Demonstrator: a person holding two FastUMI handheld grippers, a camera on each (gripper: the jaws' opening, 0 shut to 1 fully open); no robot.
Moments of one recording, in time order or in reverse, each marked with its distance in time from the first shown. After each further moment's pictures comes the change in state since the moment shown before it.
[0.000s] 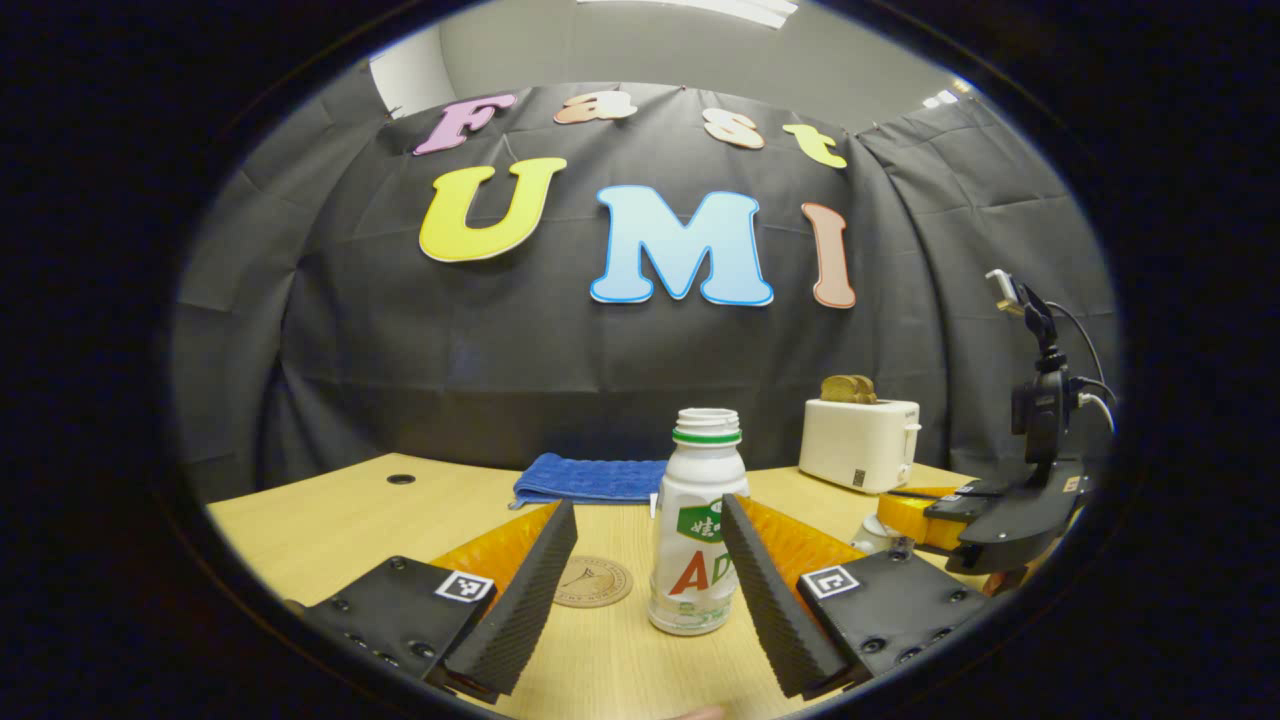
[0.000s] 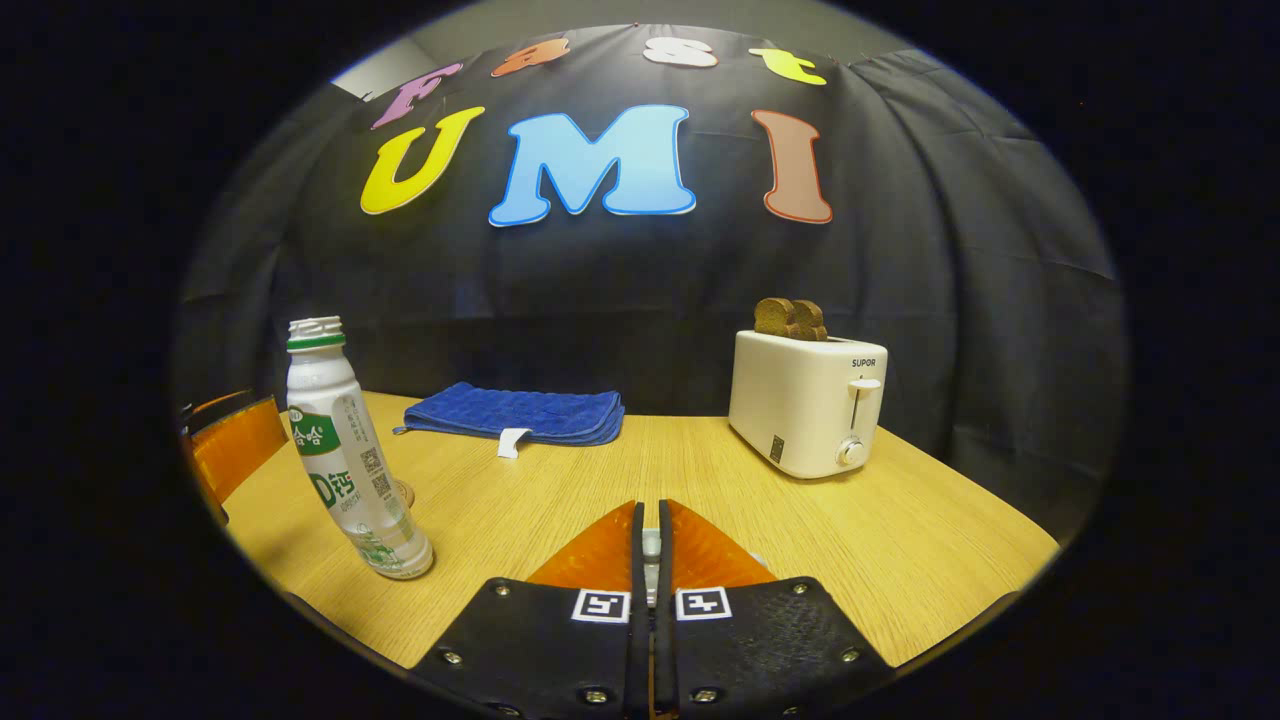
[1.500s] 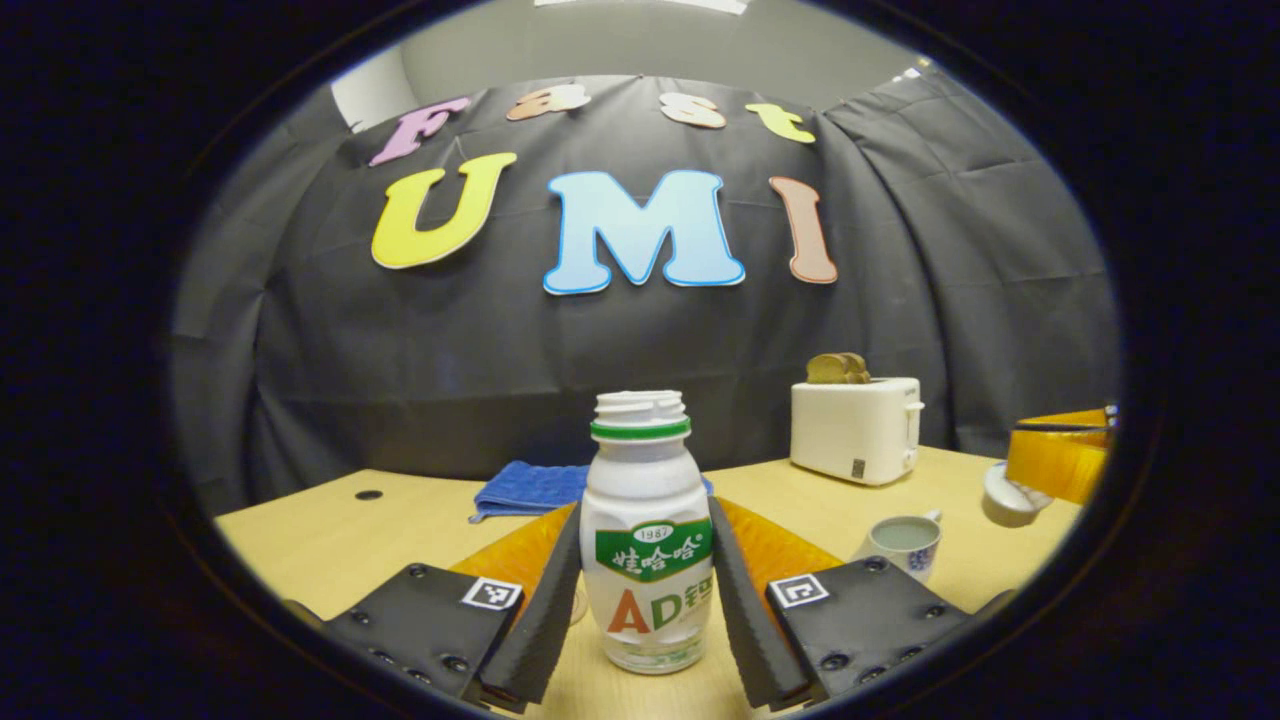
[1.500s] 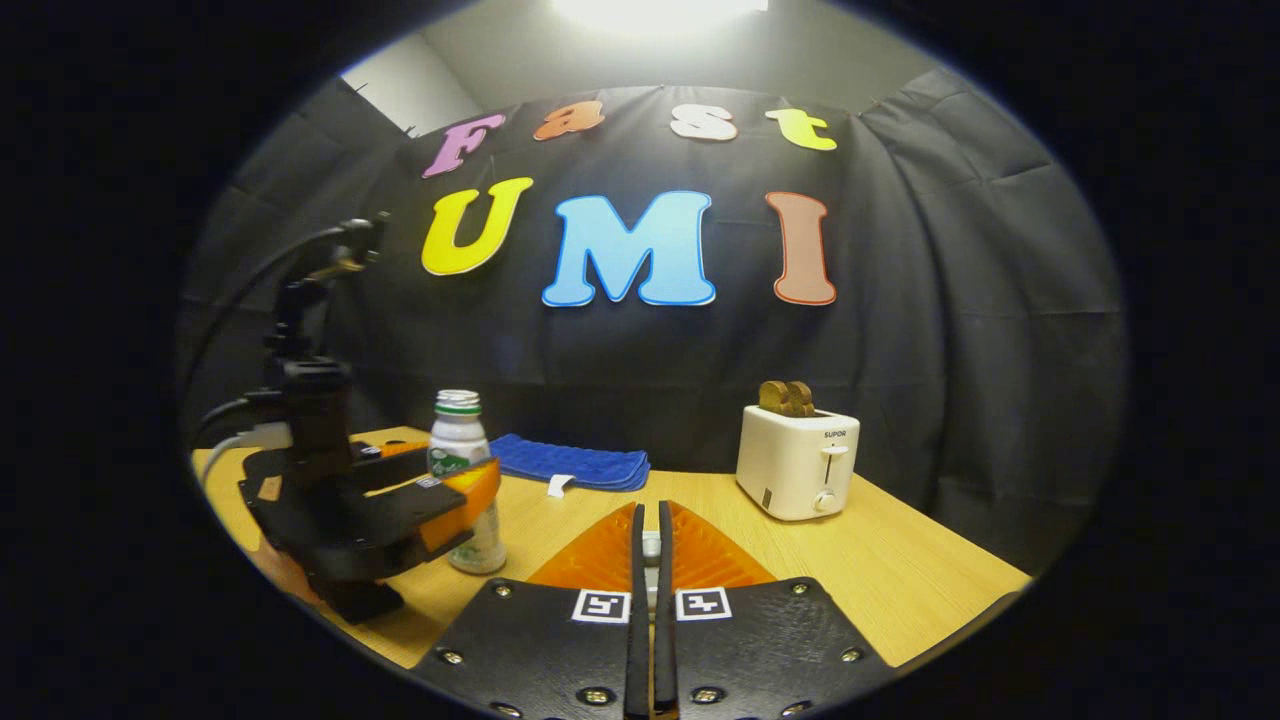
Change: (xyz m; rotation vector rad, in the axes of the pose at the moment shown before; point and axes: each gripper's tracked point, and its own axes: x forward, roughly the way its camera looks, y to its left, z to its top) left arm 0.054 -0.048 -0.007 0.138 -0.008 -0.018; right arm -0.126 0.007 0.042 -0.046 -0.193 0.095
